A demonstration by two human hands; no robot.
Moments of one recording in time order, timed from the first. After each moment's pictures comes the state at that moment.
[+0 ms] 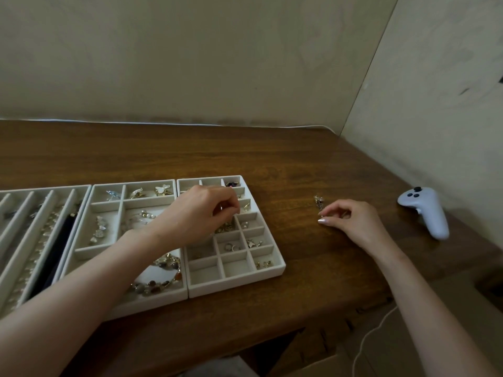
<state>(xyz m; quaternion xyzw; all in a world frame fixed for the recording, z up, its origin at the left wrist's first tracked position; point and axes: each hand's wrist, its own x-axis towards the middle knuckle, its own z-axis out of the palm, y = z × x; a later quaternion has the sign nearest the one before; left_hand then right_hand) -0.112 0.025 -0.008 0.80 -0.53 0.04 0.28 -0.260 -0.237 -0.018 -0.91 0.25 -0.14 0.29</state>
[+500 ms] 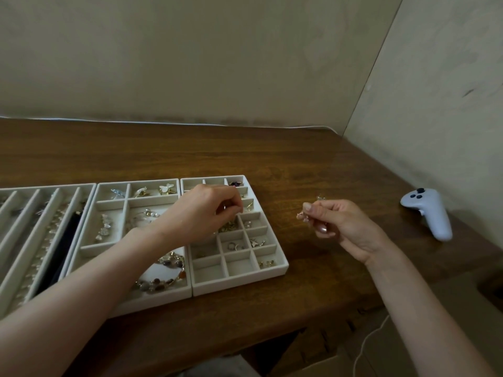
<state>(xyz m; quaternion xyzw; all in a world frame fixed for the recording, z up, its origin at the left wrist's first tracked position) -0.113 0.027 -0.007 0.80 -0.53 0.04 0.29 -0.255 -0.187 0.007 -0.71 0.20 -0.05 0.67</state>
